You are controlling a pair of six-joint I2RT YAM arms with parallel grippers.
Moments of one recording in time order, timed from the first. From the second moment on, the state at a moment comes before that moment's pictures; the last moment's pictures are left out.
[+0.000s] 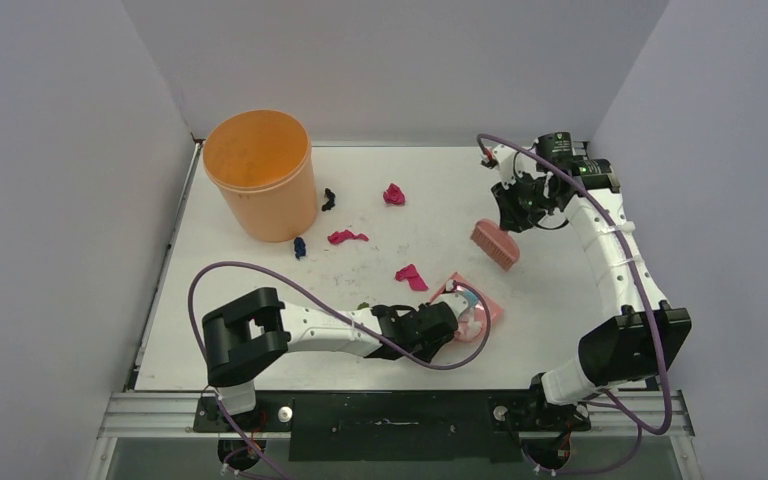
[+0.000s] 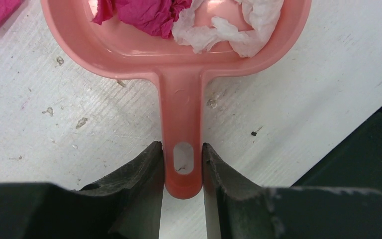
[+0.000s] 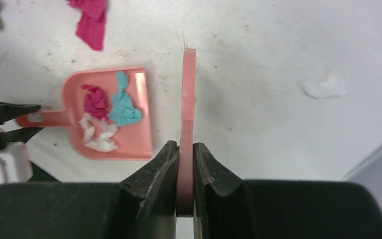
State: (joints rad) left arm -1.30 1.79 1.08 -0.24 -0.26 -0.43; right arm 0.14 1.50 1.57 -1.17 -0.35 -0.54
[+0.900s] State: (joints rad) left arm -1.32 1.77 1.20 -0.45 -0.24 -0.42; right arm 0.05 1.70 1.37 -0.40 0.24 -0.70
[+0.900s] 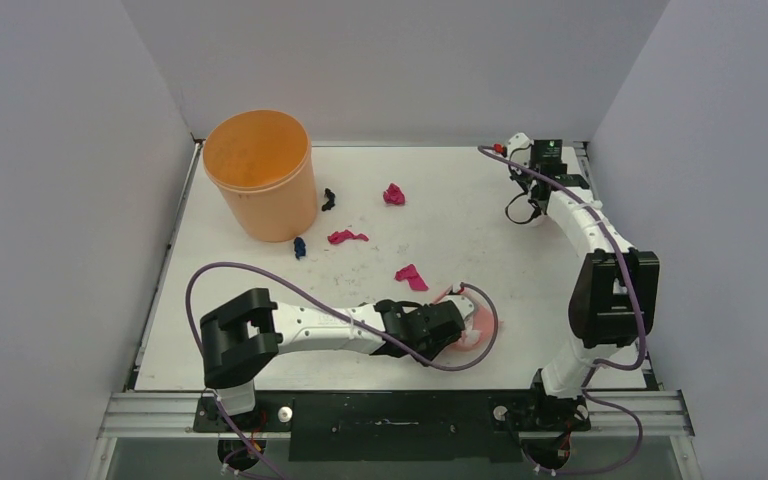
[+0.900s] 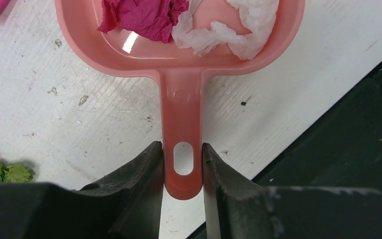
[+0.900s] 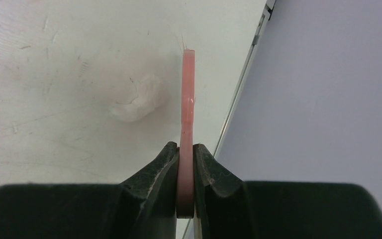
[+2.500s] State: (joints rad) left arm -1.34 1.74 1.07 -0.25 -0.26 -0.35; right arm -0.06 1.70 1.36 -0.56 -0.09 -0.75
